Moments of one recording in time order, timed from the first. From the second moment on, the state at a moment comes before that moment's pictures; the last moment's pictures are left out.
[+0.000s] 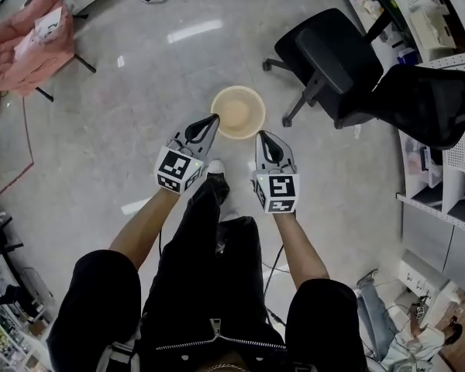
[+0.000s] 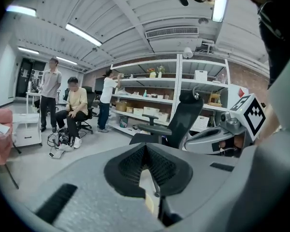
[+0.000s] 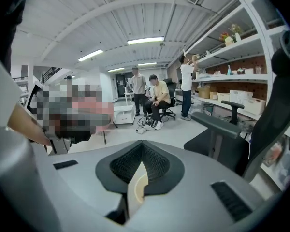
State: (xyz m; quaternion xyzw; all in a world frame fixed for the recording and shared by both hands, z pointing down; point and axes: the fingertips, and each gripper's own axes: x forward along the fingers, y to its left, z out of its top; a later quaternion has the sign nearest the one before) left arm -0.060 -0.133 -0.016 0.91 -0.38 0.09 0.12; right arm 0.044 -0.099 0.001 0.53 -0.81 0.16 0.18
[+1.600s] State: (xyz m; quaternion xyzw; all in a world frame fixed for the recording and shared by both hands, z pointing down) left arm -0.025 0.124 -0.244 0.91 -0.40 0.07 0.09; right arm 0.056 0.139 -0.236 0.54 -0.83 0.11 0.10
